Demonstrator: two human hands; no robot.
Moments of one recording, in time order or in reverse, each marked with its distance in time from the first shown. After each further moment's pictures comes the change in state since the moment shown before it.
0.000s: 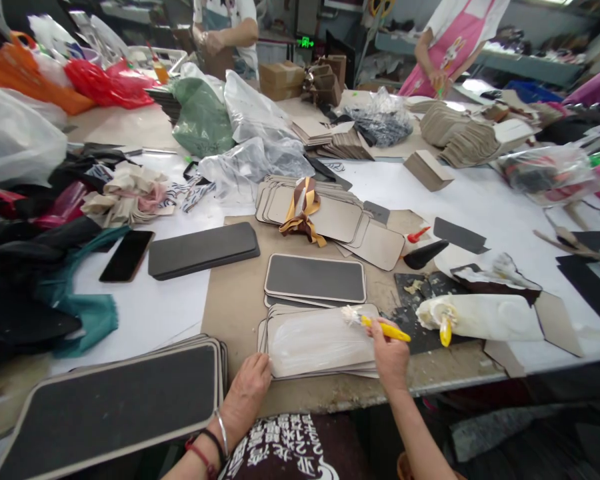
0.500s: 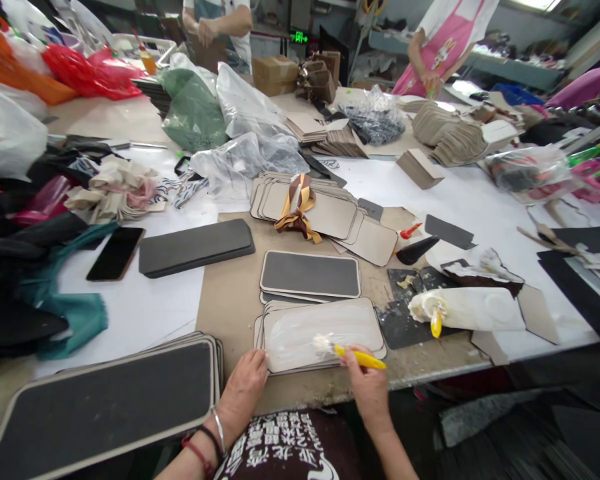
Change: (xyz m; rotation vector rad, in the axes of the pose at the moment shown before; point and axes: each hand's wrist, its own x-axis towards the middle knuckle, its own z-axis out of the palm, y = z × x) left_hand 0.000 0.000 -0.002 -0.025 -0.010 -0.048; right_hand -0.077 0.002 -0.003 0.033 -0.213 -0.027
